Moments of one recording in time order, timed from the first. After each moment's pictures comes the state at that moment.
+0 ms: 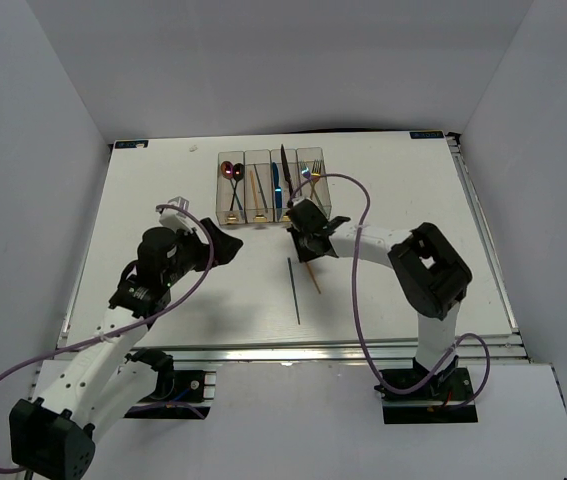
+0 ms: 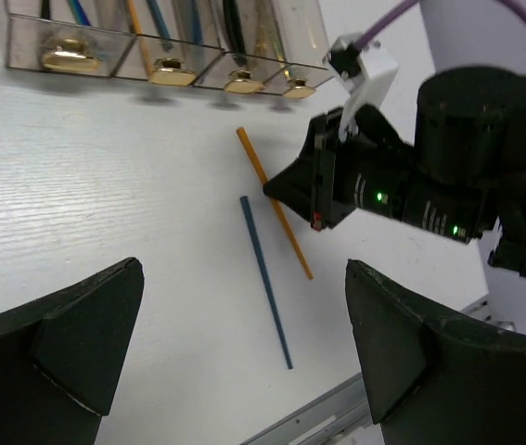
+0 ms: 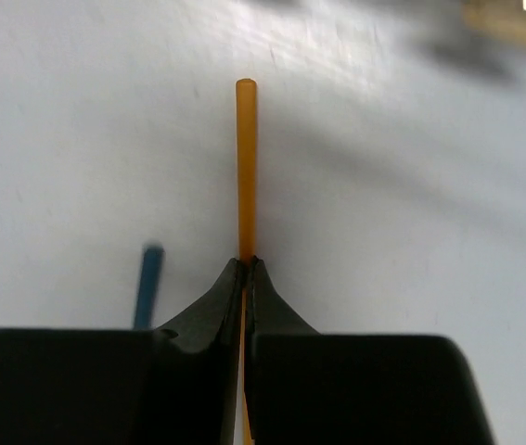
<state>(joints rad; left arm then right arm) -0.36 0.81 0.60 -0.16 0.15 -0.61 0.76 1.95 1.26 -0.29 0.17 0.29</state>
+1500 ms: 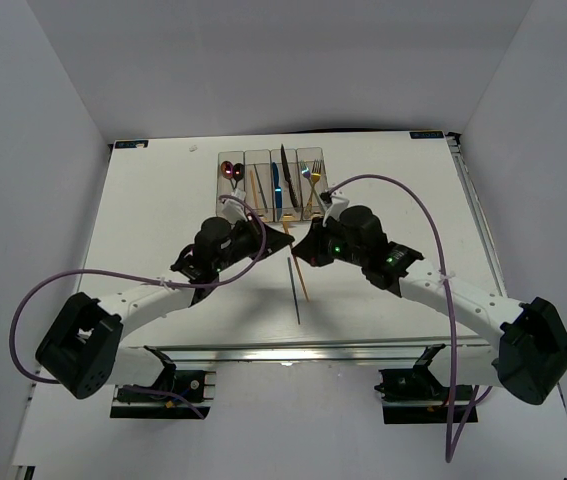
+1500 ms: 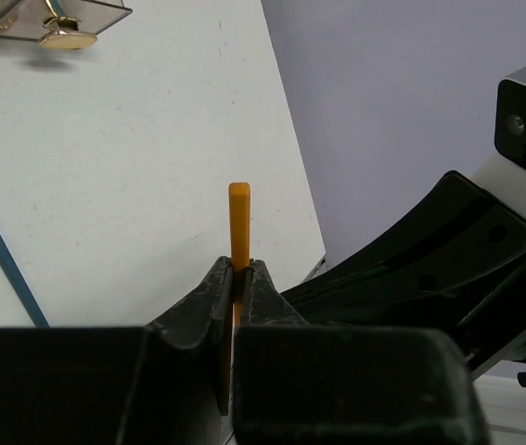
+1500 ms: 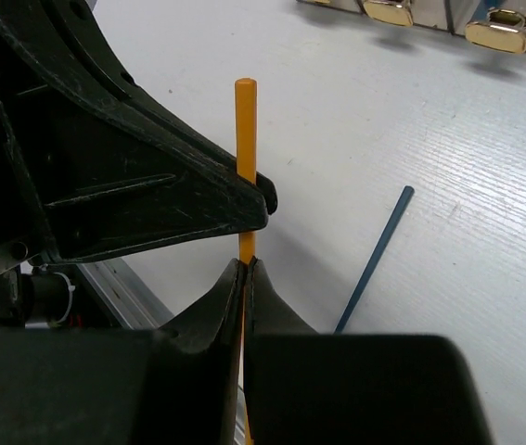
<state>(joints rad) -0.63 1.31 0.62 0.50 0.24 -0.99 0.78 1.25 0.84 -0.02 -0.19 0.52</state>
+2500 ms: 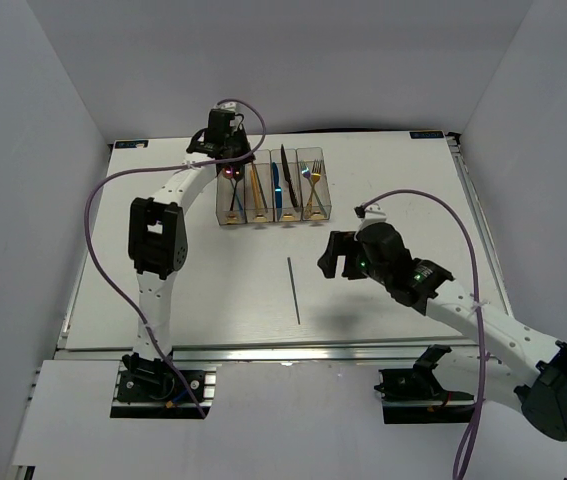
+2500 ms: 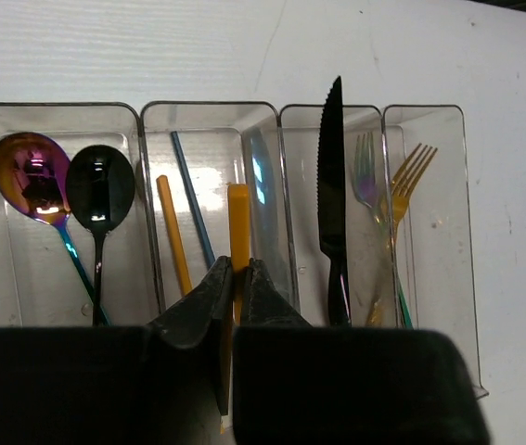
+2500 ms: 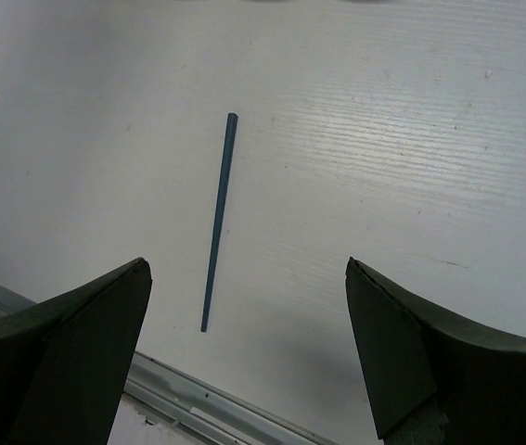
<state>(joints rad) -0.28 2.27 2.01 -0.35 0.07 -0.43 0.75 1.02 0.75 -0.32 0.12 0.53</state>
